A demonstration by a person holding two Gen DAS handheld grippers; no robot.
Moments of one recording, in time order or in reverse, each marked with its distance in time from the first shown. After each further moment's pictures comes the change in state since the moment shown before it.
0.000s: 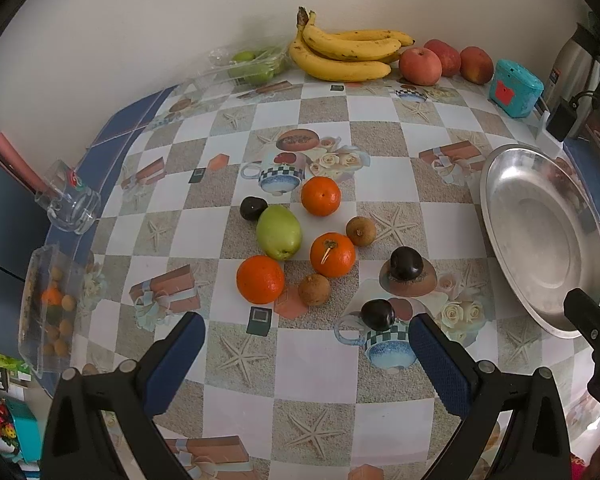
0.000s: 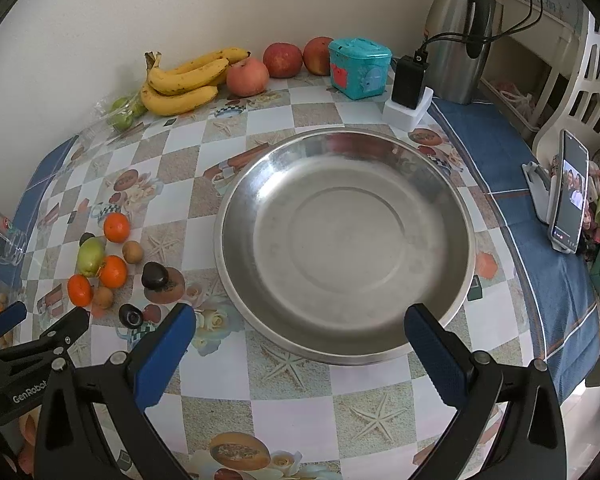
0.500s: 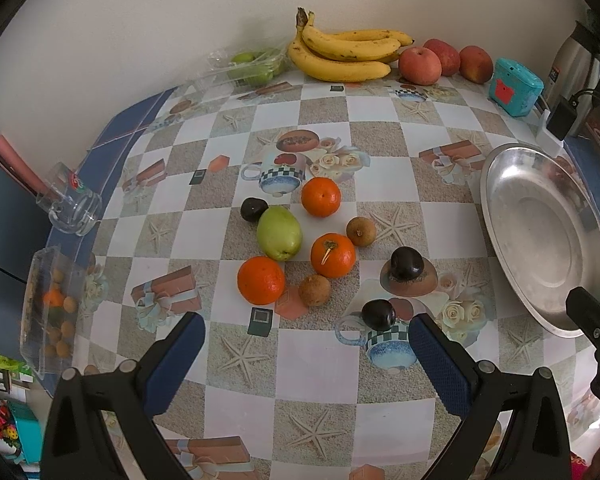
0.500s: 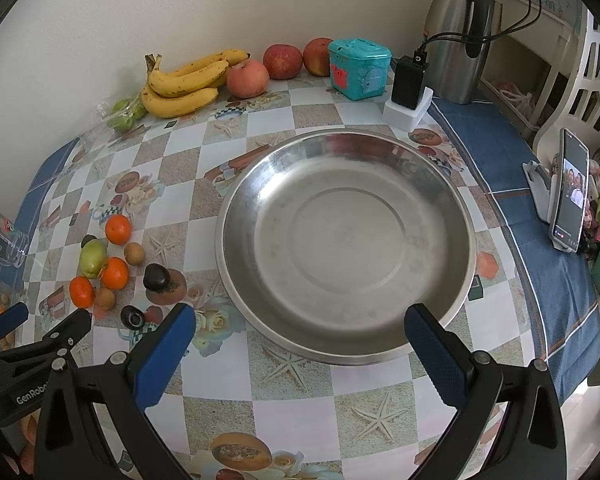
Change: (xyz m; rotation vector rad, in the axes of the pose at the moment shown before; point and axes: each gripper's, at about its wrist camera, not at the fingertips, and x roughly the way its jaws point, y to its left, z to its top) left arm 0.000 0.000 -0.001 0.007 -0.006 0.003; right arm 0.000 -0.001 0.000 0.006 -0.002 0.007
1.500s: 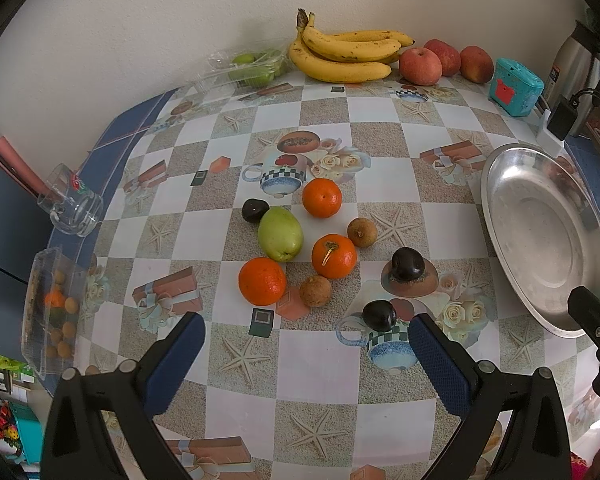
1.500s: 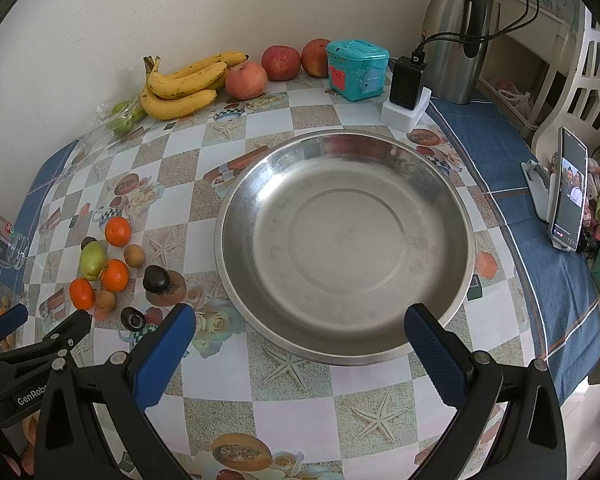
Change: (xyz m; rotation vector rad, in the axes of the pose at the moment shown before) left arm 0.000 -0.001 0.001 0.006 -0.001 0.006; right arm -0.001 -0.001 0.000 0.007 -0.001 0.000
